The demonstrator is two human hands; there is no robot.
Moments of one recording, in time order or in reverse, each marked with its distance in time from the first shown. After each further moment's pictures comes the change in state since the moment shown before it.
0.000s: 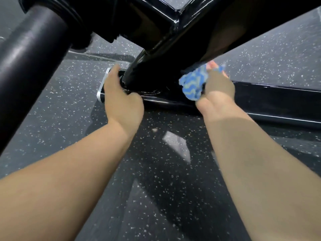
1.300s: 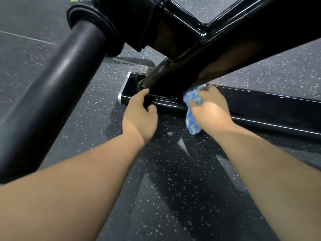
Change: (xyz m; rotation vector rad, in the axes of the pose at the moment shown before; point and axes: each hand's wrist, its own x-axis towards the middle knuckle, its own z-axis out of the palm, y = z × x) left_hand -0.002 -0.023 -0.017 0.267 -0.189 -0.033; right_hand -0.011 0.025 -0.018 -1.435 -0.285 -0.573
